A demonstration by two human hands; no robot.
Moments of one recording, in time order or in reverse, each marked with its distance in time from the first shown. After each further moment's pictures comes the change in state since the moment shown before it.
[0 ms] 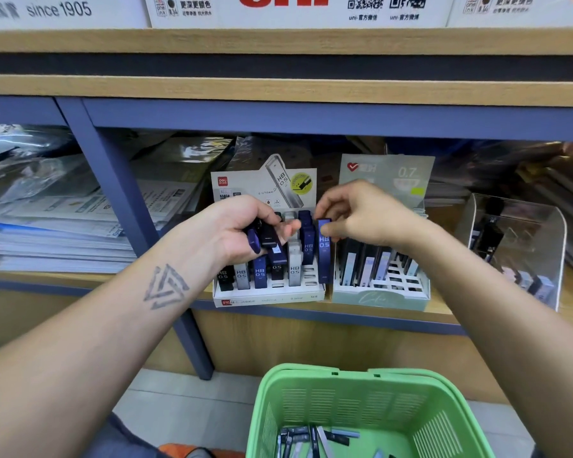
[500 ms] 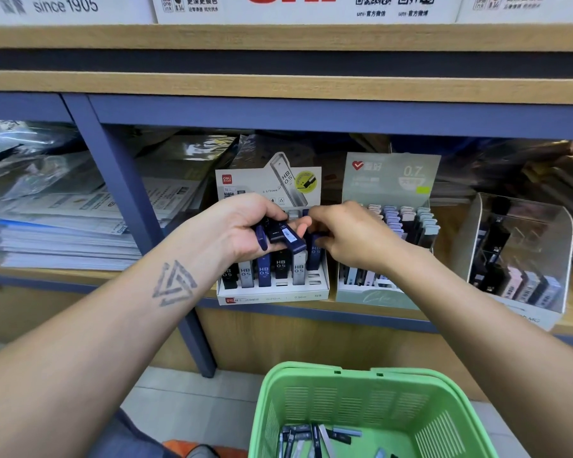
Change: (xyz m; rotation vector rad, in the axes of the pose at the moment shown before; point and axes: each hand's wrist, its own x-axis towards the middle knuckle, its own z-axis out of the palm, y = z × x) left_hand -0.005 -0.001 0.008 -0.019 -0.026 -0.001; right_hand 0.004 0.009 0.034 -0.533 0.078 -0.167
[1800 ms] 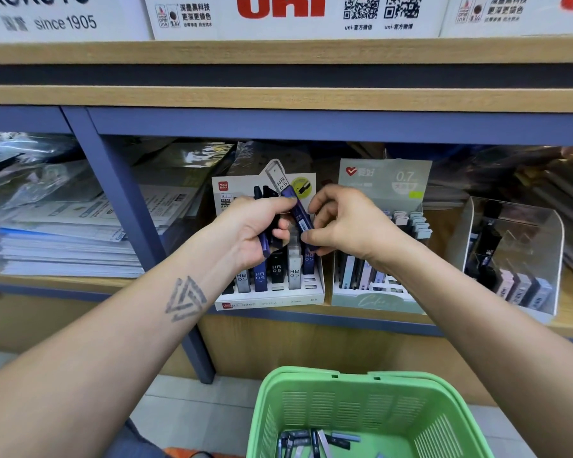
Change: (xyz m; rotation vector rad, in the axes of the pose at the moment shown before) left_hand 0.015 -0.008 0.008 0.043 -0.003 0.216; right_hand -0.009 -0.016 -0.020 0.830 0.053 0.215
